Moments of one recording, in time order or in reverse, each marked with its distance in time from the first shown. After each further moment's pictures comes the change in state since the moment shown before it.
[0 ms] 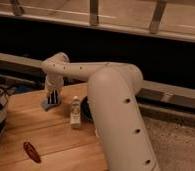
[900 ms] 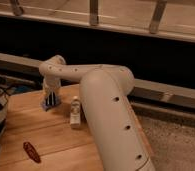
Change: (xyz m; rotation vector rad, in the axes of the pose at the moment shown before) arm 0.004 0.005 0.022 0.009 0.008 0.021
